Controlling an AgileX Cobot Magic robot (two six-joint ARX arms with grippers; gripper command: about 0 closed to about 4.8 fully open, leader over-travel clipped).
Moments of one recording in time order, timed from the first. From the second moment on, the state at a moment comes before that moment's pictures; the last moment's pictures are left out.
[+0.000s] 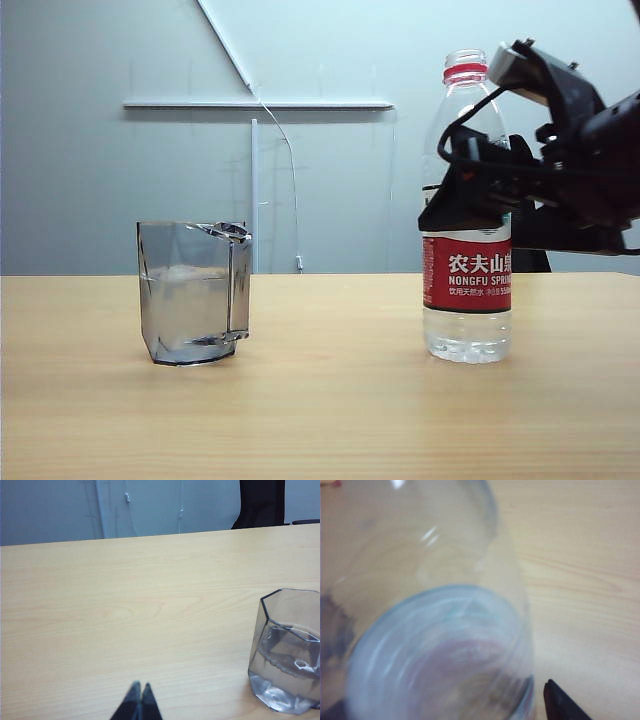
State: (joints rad) left arm -0.28 0.01 0.01 -0.08 -0.07 0.03; right arm 0.51 1.23 0.30 0.63 0.02 0.15
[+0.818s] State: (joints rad) left arm -0.03 0.00 0.01 -0.08 -0.07 0.03; right arm 0.53 0.57 0.27 0.08 -0.01 0.21
